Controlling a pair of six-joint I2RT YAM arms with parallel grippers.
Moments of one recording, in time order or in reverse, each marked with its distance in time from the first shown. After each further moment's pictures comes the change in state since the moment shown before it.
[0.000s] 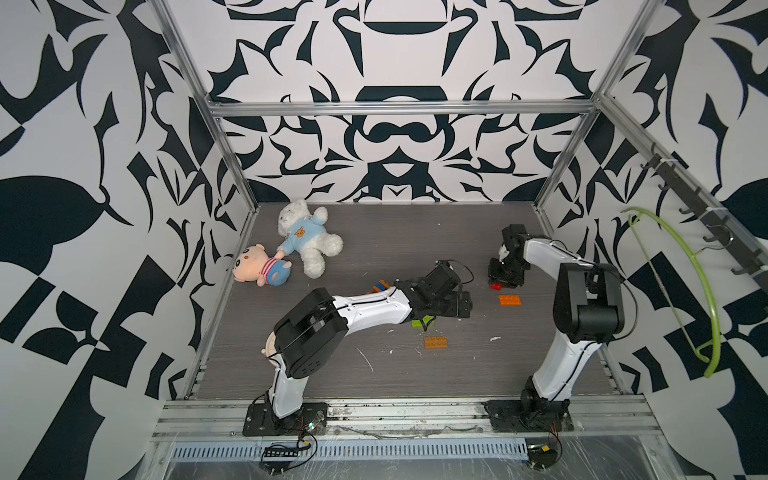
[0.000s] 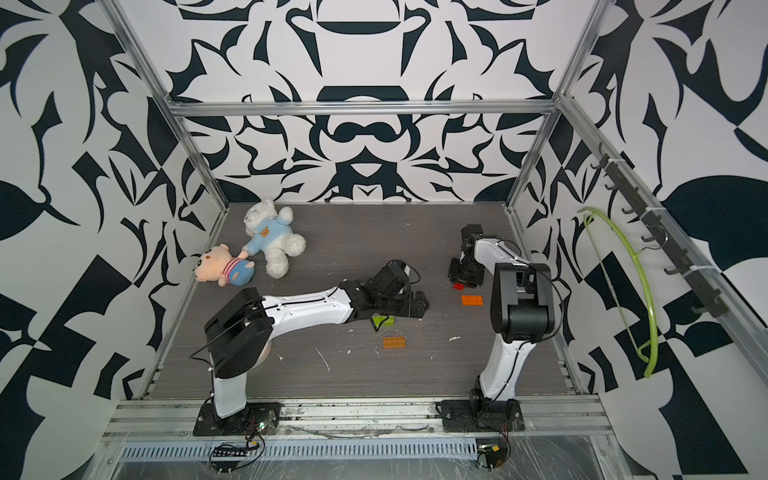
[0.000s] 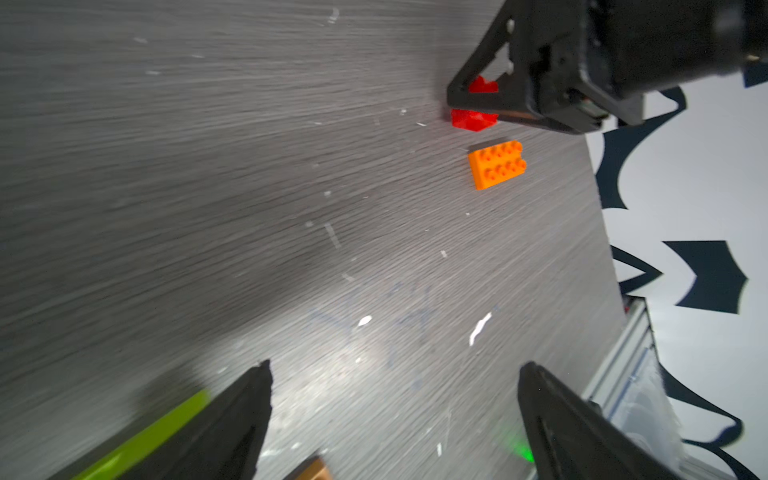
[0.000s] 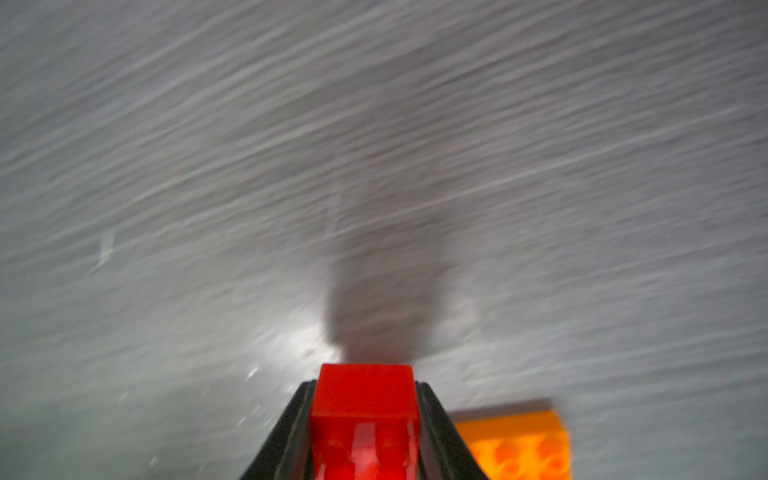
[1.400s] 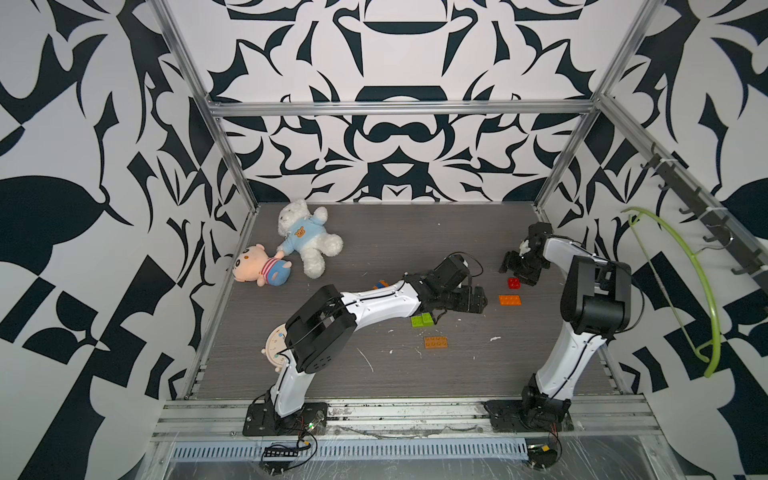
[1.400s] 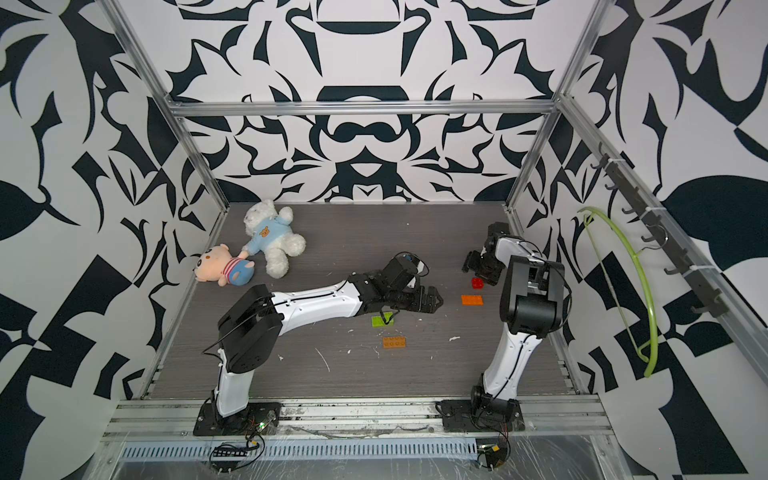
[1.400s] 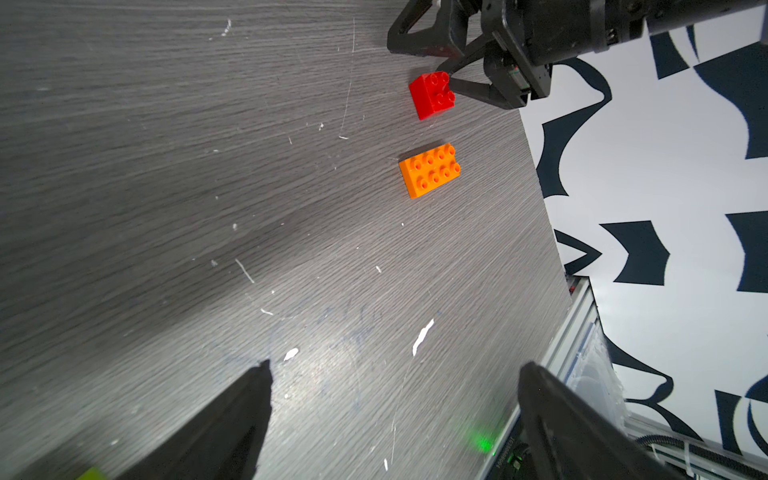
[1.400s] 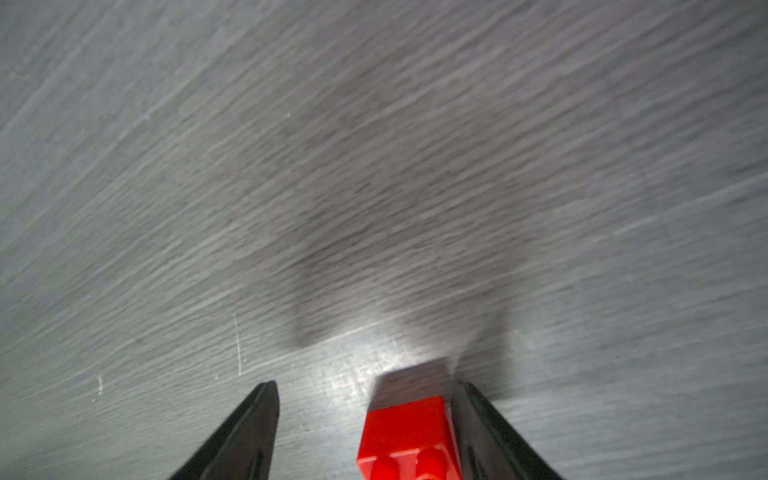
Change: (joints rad) left arm 0.000 0.108 0.171 -0.008 0.142 0.026; right arm -0.216 0.101 0.064 0.113 -0.106 -0.003
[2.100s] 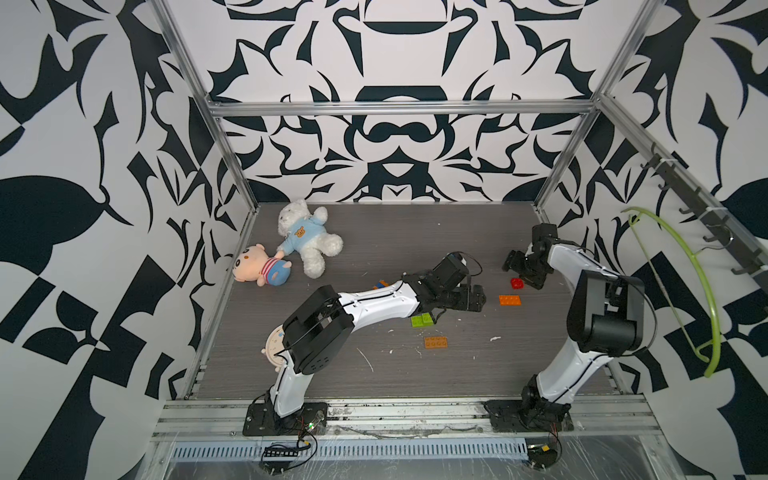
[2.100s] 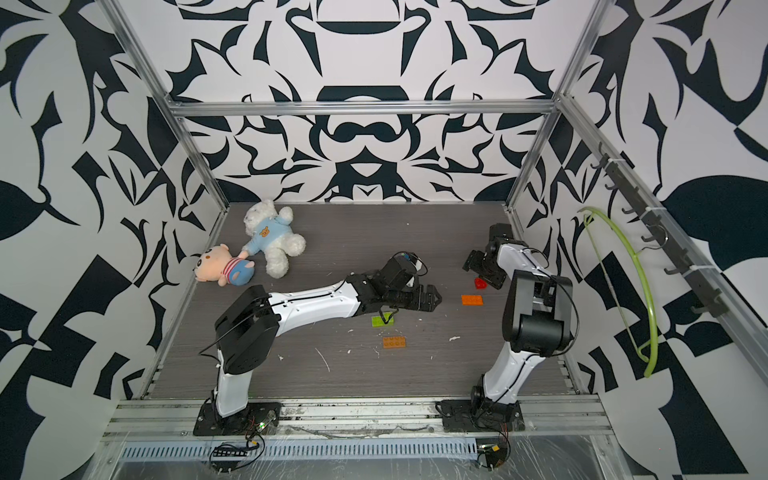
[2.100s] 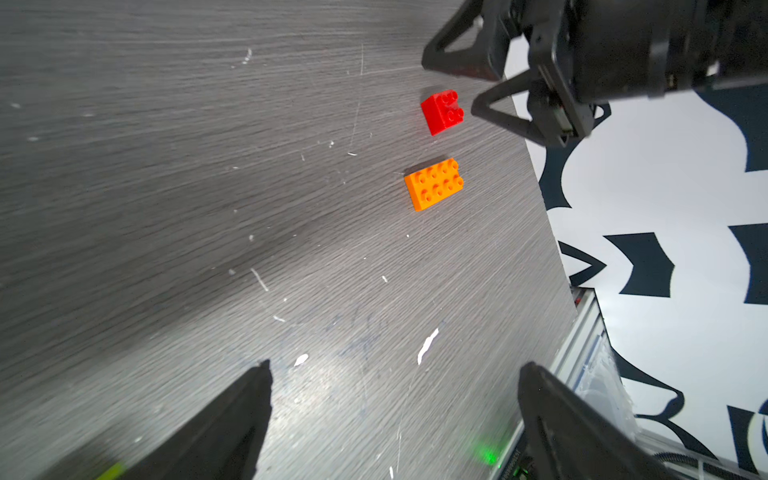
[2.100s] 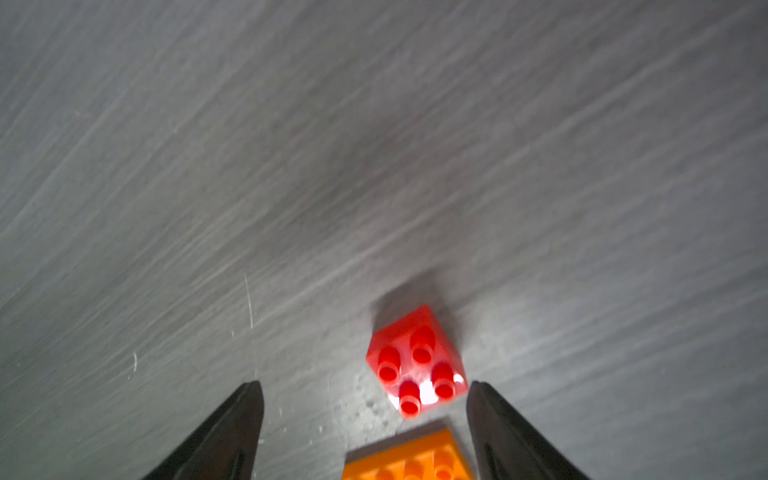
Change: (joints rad) left arm 0.000 -0.008 -0.005 0.007 -0.030 0.005; right arm 0.010 -0.144 -0.093 0.034 0.067 0.097
